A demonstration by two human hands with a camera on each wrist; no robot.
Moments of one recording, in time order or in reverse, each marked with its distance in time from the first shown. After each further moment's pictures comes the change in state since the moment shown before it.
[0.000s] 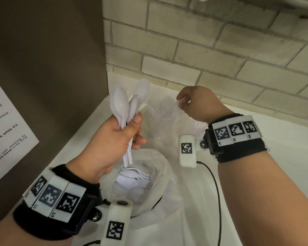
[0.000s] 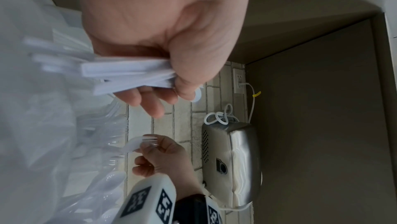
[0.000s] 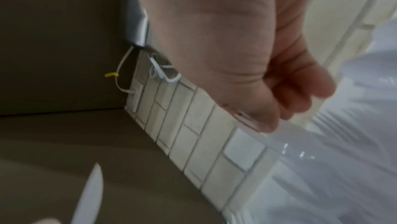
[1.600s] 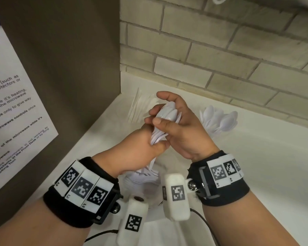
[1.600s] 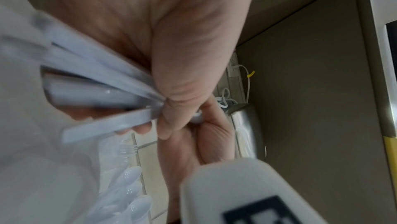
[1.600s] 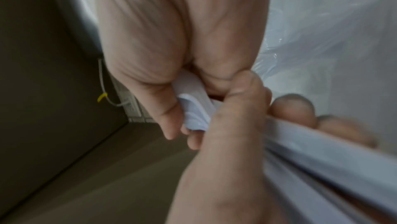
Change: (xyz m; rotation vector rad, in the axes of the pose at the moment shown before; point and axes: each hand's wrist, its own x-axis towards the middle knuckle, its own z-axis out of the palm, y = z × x) left_hand -0.008 -0.001 0.005 0.579 -0.348 0.004; right_hand -0.068 -0.069 0.046 1.568 -0.219 -0.174
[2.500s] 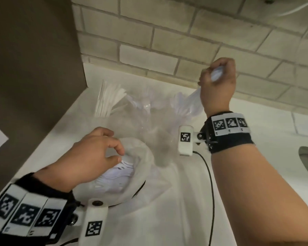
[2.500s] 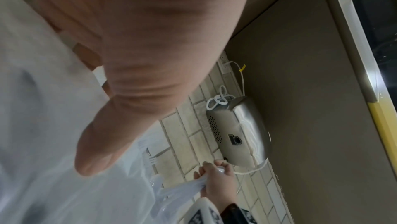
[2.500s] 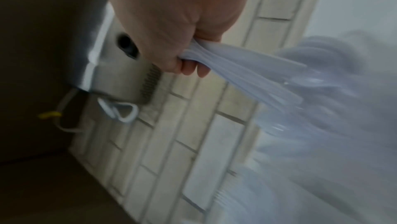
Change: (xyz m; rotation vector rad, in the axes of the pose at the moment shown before) left_hand -0.017 -0.041 -0.006 0.503 -0.018 -0.126; right_hand 0.008 -0.052 -0.128 -0.824 1.010 -0.514
